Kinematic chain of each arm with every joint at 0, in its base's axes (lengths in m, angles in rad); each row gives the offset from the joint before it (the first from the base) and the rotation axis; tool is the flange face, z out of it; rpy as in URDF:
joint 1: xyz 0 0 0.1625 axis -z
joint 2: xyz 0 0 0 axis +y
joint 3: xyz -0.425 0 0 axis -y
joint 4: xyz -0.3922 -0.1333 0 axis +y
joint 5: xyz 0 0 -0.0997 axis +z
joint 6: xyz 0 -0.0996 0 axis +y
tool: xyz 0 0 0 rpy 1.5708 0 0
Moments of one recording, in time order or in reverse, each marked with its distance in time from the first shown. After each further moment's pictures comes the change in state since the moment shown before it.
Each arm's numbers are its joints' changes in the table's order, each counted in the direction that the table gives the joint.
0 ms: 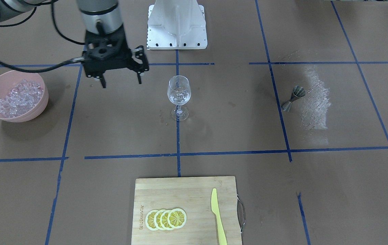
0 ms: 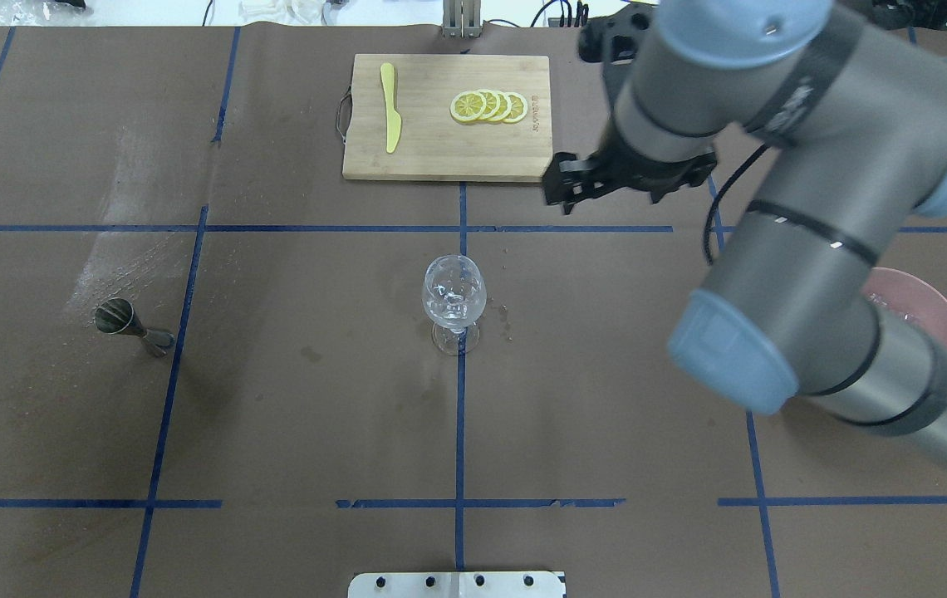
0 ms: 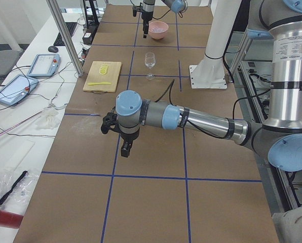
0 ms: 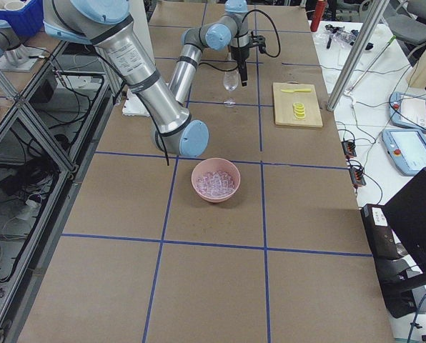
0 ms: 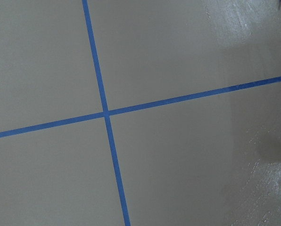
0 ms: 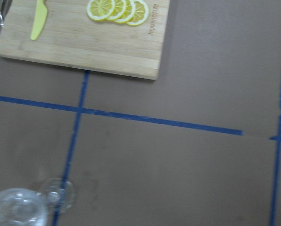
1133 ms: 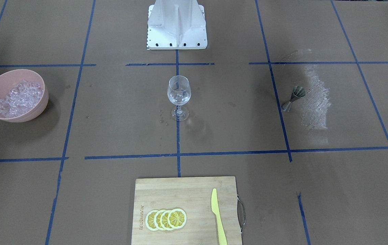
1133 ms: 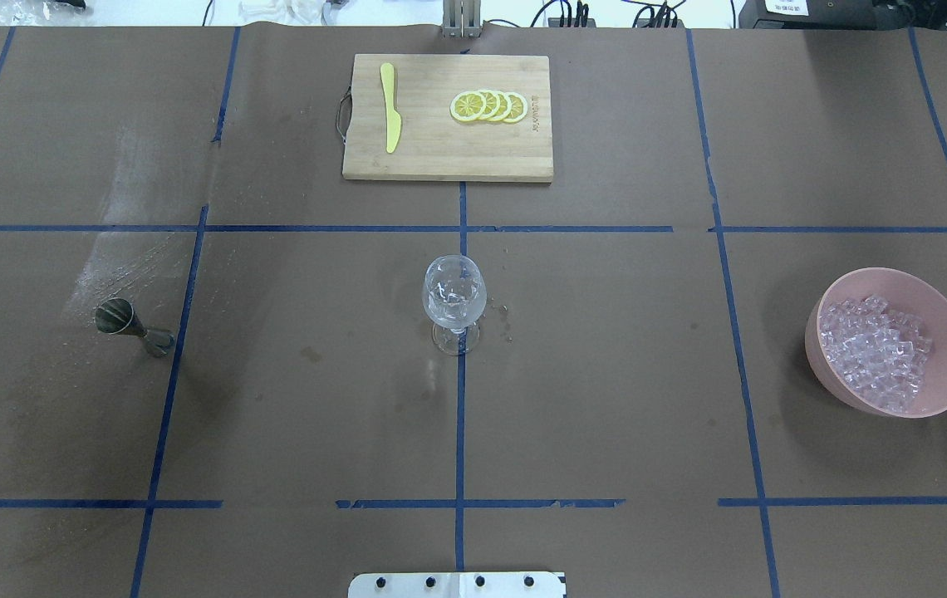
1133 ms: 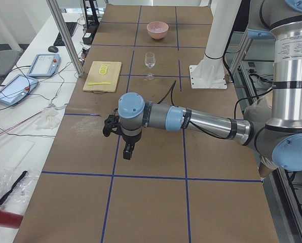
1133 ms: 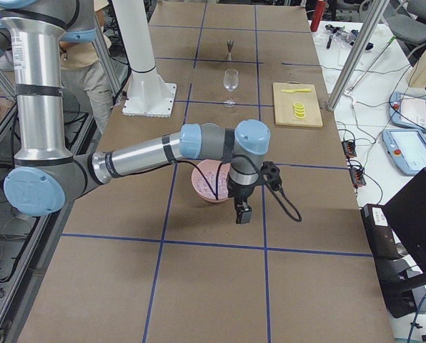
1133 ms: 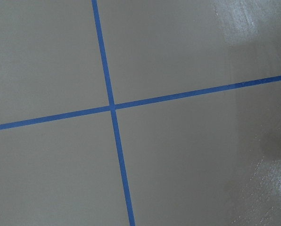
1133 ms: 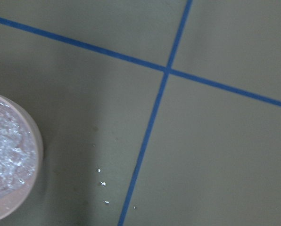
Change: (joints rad) left arm 0.011 -0.017 -0.001 -0.003 0.001 -0.002; right arm -0.792 0.673 -0.178 -0.031 -0.277 1.153
